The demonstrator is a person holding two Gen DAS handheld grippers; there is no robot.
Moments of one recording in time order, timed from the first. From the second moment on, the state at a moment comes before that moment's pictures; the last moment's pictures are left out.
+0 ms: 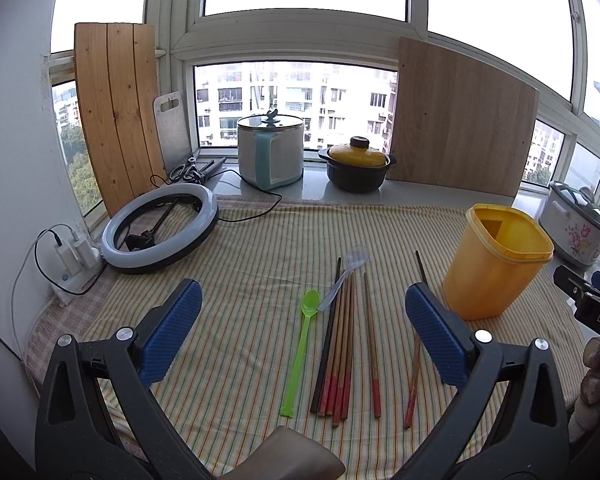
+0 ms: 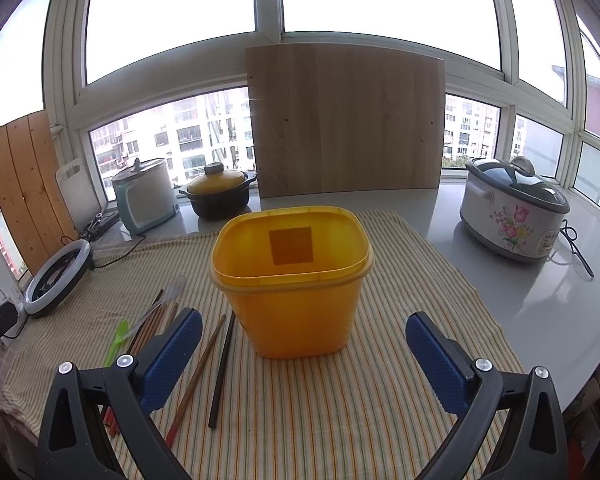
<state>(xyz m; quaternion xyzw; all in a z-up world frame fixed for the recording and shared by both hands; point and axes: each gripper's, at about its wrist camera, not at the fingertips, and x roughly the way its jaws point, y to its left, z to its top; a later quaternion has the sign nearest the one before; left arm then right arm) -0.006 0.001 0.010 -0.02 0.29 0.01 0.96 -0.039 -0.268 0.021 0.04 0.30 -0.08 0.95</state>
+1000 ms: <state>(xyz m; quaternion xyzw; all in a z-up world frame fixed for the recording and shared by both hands) -0.002 -0.001 0.012 -0.03 0.29 0.00 0.96 -0.037 -0.268 0.019 0.04 0.31 -0.08 0.95</state>
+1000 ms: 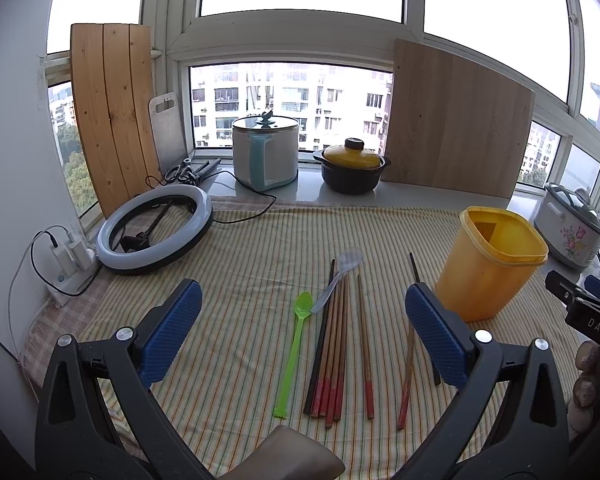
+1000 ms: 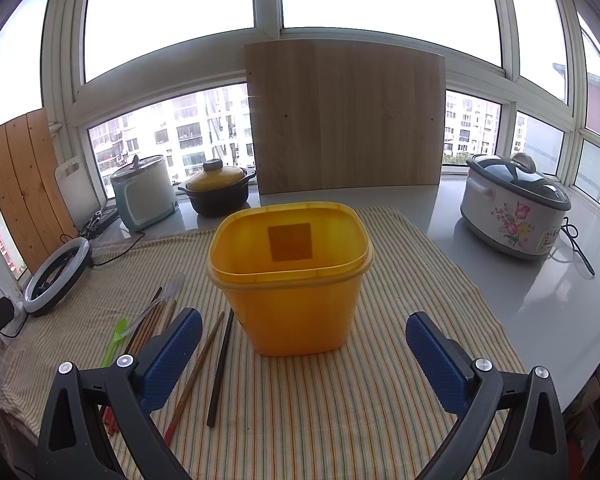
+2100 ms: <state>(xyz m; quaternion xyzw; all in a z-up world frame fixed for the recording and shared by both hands) 0.015 0.017 -0.003 -0.03 0.31 0.00 0.95 -0.024 -0.253 0.008 0.02 0.33 -0.06 0.94</state>
